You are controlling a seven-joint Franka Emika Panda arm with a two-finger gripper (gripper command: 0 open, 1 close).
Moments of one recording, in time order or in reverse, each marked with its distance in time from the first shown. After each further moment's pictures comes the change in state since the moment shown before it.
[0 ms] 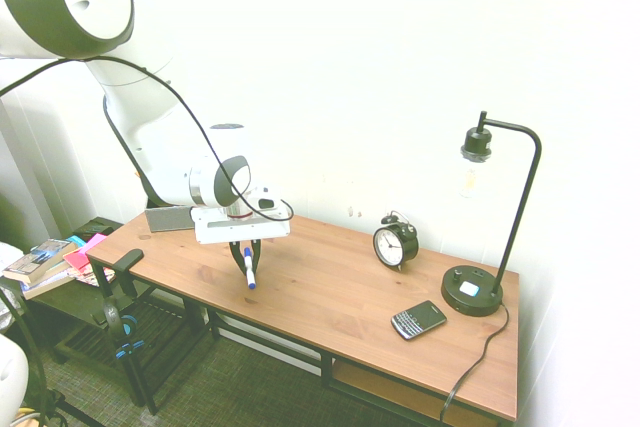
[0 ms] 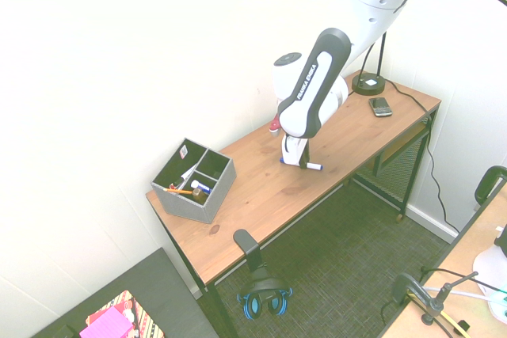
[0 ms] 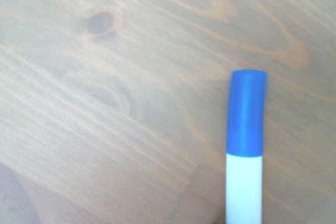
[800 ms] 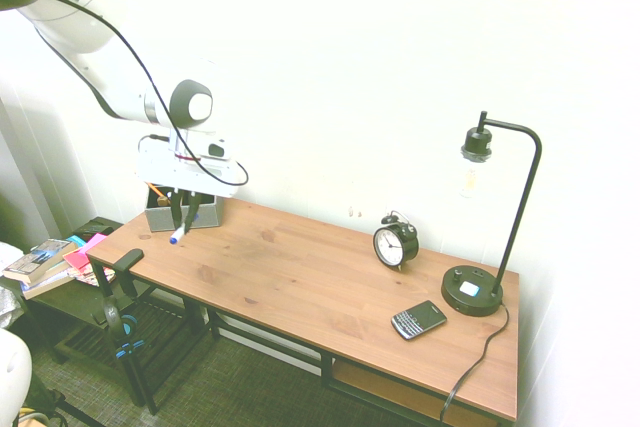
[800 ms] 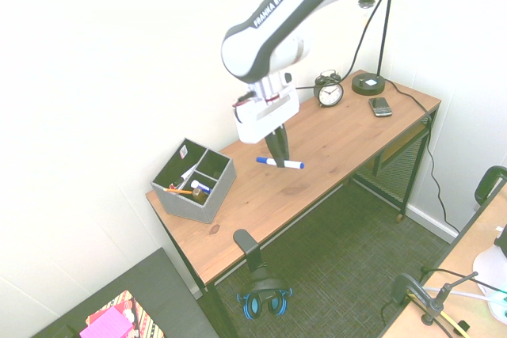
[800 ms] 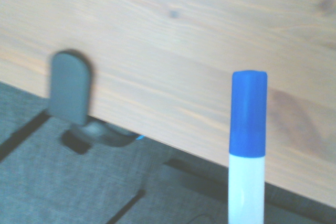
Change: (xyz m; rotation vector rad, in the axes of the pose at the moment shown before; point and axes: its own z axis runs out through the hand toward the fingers) arm -0.042 -0.096 -0.157 0.048 -0.407 0.189
